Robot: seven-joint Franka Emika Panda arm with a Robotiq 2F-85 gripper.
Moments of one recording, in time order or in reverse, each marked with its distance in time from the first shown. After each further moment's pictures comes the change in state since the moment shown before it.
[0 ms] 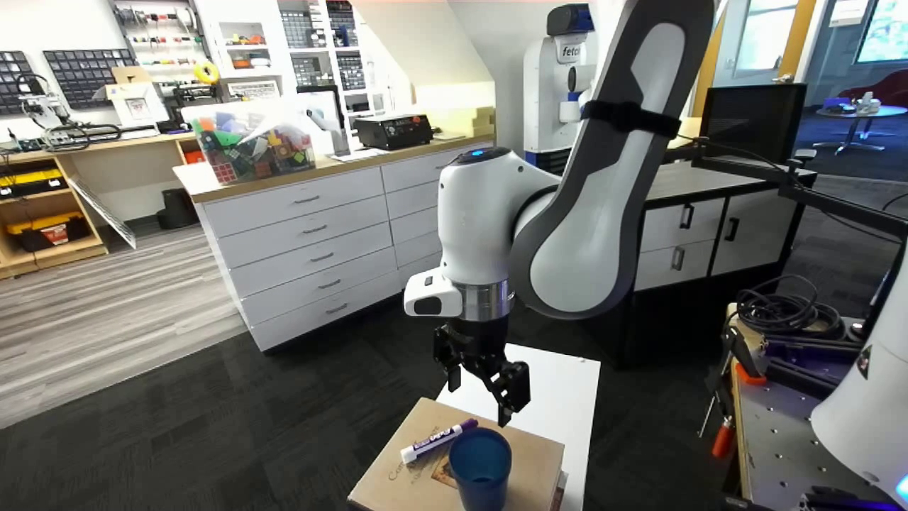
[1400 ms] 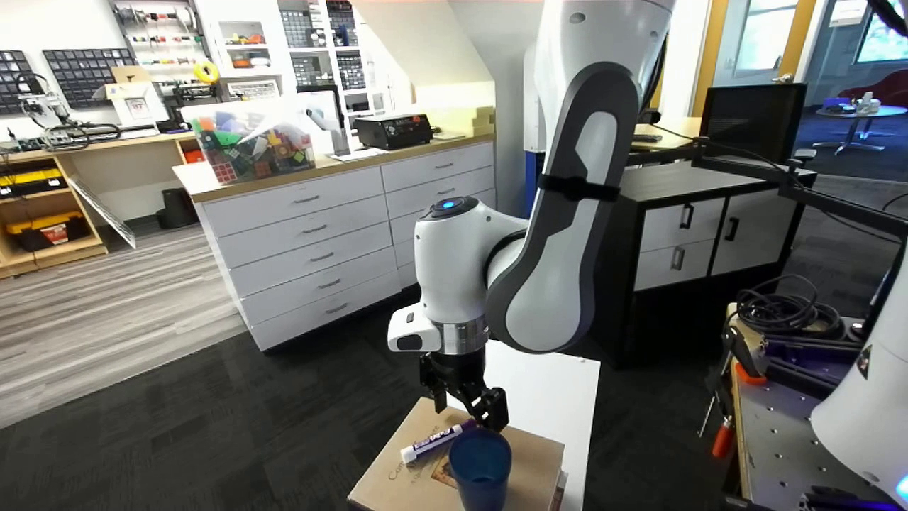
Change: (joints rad) arm -0.004 0.212 -0.029 0.163 -0.163 0.016 0.091
